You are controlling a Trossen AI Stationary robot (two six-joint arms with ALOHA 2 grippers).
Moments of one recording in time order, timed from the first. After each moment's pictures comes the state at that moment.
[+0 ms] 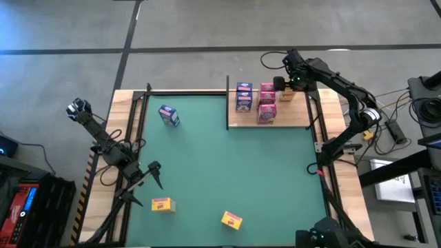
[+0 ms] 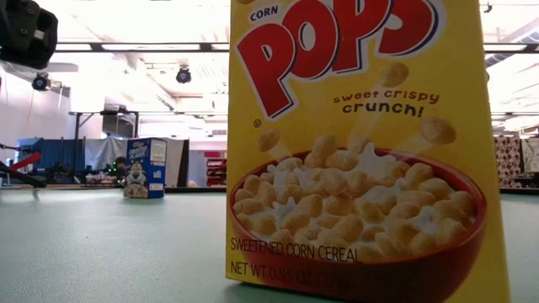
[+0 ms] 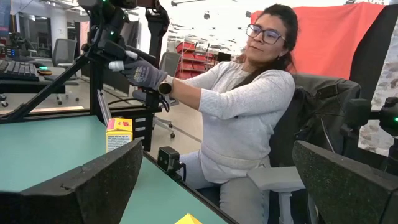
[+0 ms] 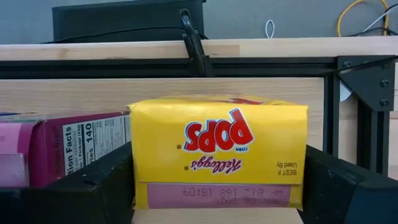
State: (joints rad) left arm -0.79 0.38 0.02 0.48 -0.02 -0.15; right arm -1.01 1.56 1.32 -0.99 0.11 0.54
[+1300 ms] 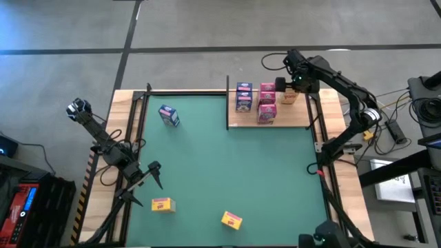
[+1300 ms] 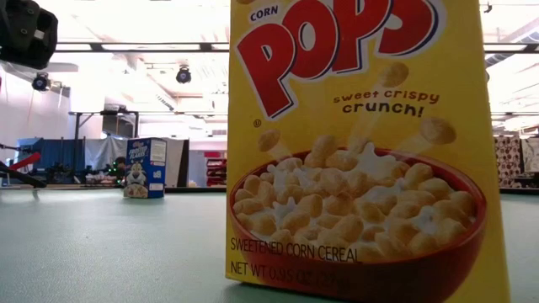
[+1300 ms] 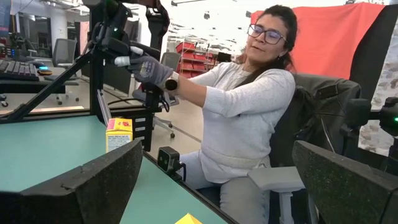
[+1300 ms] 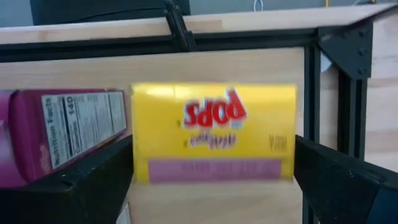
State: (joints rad) left arm -0.79 0.38 0.02 0.48 -0.02 -0.15; right arm -1.00 1.55 1.37 -1.13 0.11 0.60
